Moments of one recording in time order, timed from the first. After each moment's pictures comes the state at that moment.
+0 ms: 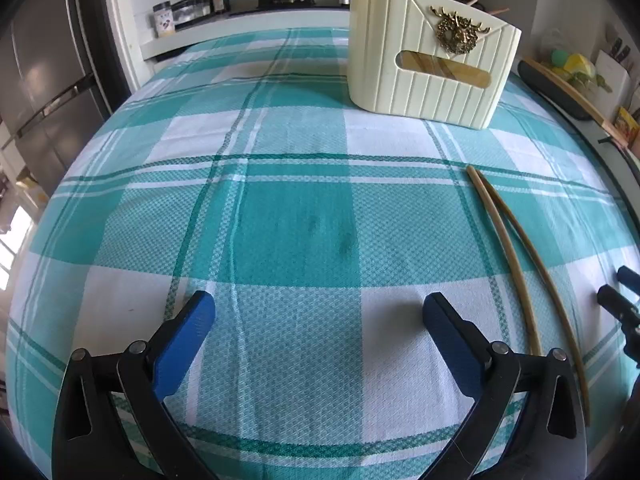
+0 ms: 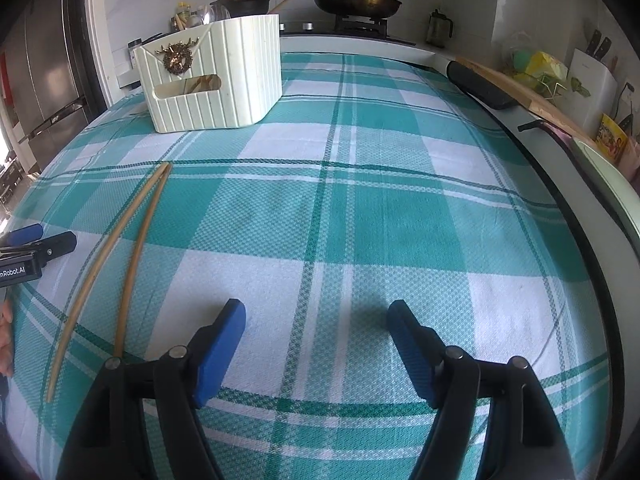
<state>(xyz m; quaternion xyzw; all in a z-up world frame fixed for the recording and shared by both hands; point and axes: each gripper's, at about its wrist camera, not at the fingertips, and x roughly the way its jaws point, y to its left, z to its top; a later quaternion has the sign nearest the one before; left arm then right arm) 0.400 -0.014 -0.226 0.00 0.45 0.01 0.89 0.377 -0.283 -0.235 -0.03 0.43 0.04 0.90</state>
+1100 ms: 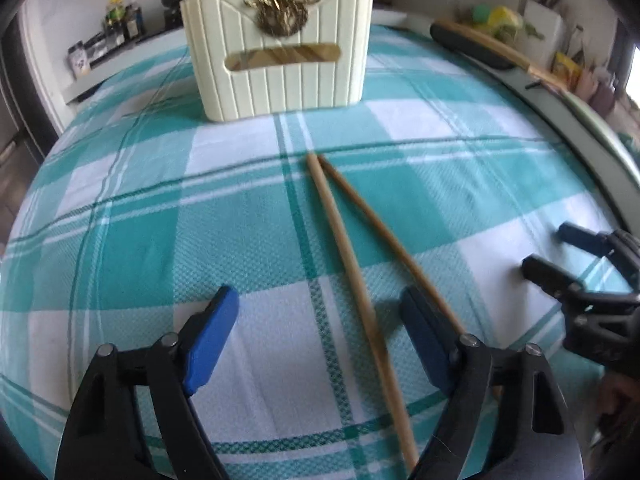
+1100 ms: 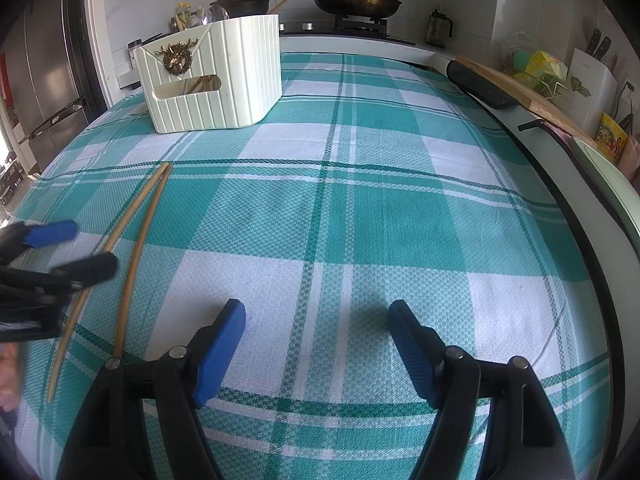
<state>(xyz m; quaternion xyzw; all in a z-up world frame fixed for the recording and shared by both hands) 0.392 -0.108 -0.218 0.05 0.45 -0.10 0.89 0.377 -0.283 -0.235 -0.03 0.43 0.04 0.90</state>
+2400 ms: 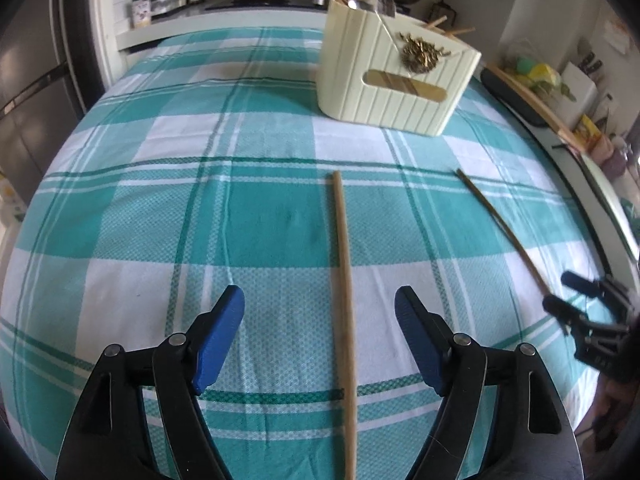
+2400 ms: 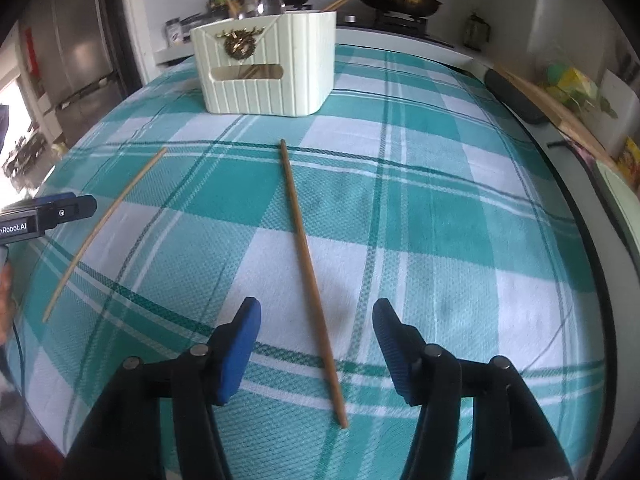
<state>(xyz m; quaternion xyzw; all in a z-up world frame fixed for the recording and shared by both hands) 0.381 -0.004 -0.196 -0.04 0.47 -0.07 0.88 0.366 -0.259 -0.217 -0.07 0.46 0.10 0.88</state>
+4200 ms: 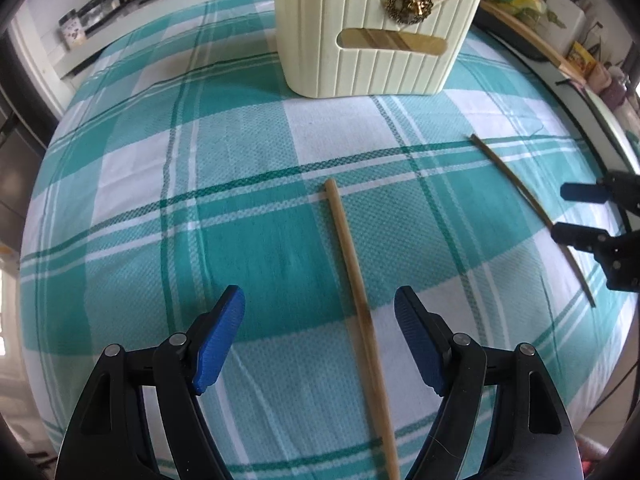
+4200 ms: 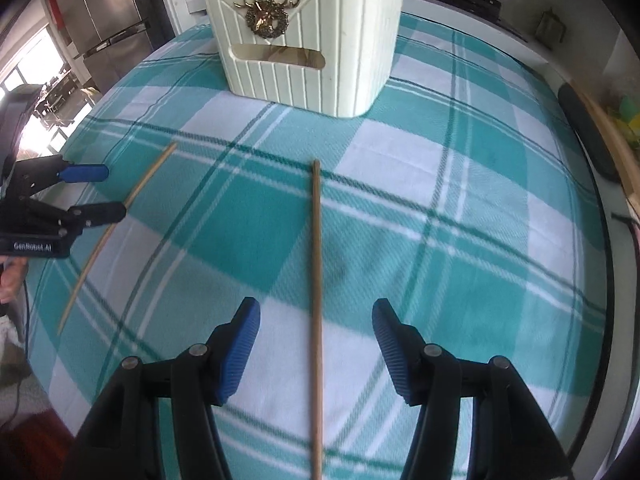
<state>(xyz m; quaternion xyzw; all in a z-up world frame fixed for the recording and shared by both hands) 0.448 -0.015 -0.206 0.06 0.54 -0.12 0.83 0.455 -0.224 -0.206 -0.12 0.54 0.18 0.81</state>
